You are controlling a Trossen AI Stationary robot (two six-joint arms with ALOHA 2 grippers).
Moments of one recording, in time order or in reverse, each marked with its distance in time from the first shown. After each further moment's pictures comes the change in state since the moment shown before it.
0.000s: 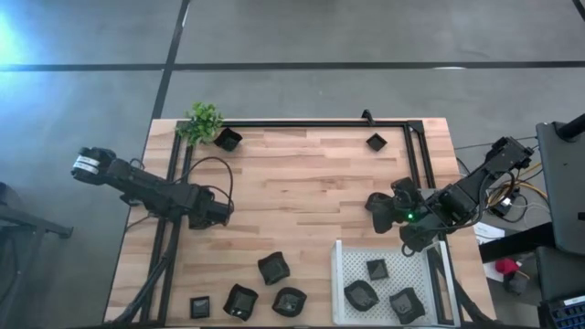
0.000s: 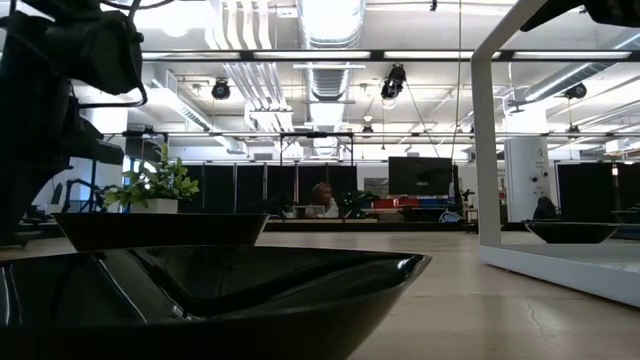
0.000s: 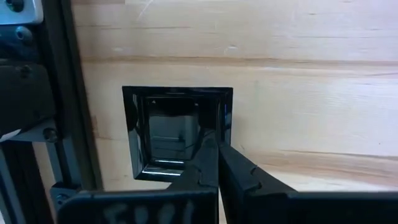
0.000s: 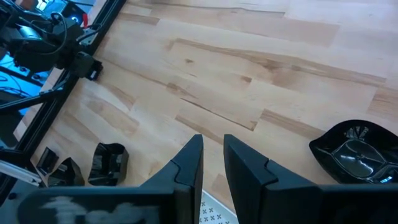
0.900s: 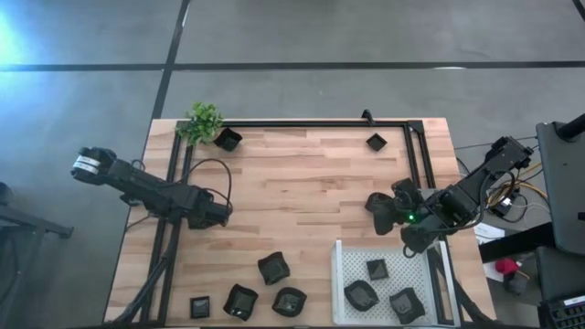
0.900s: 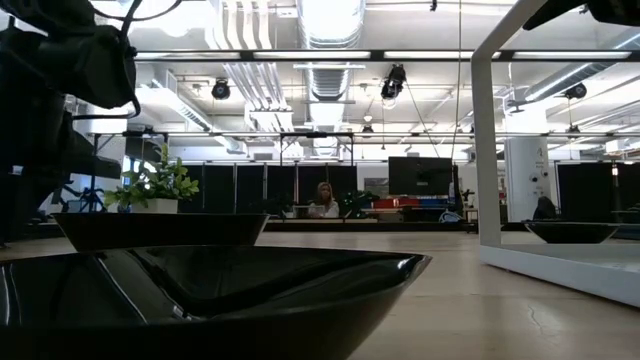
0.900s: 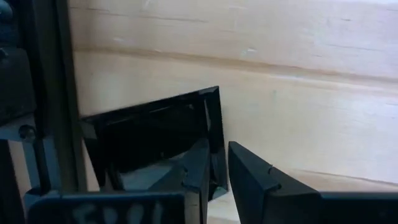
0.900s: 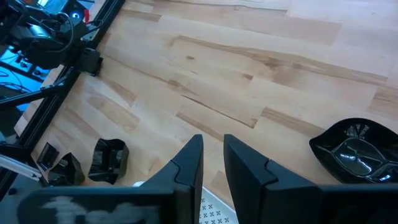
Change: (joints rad) left arm 0.000 -0.001 -0.071 0.081 0.000 -0.091; right arm 0.014 0.000 0.000 -0.003 -0.002 0.000
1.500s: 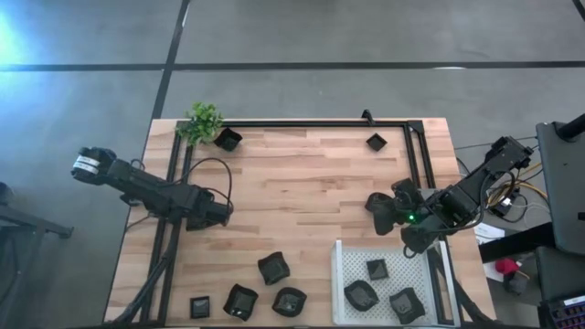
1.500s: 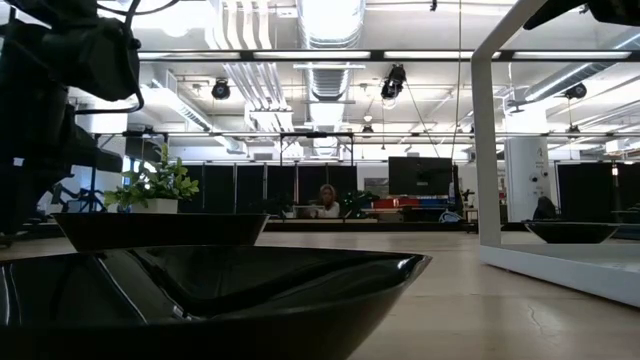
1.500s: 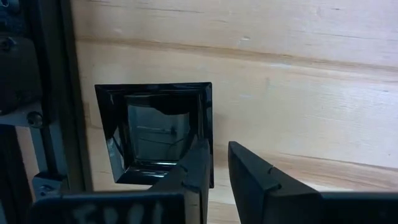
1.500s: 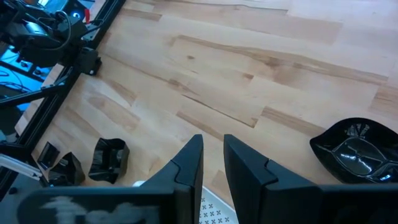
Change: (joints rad) left arm 0.000 -0.001 0.036 -0.033 0.027 0.006; right arm 0.002 0.000 0.000 0.001 0.000 0.000
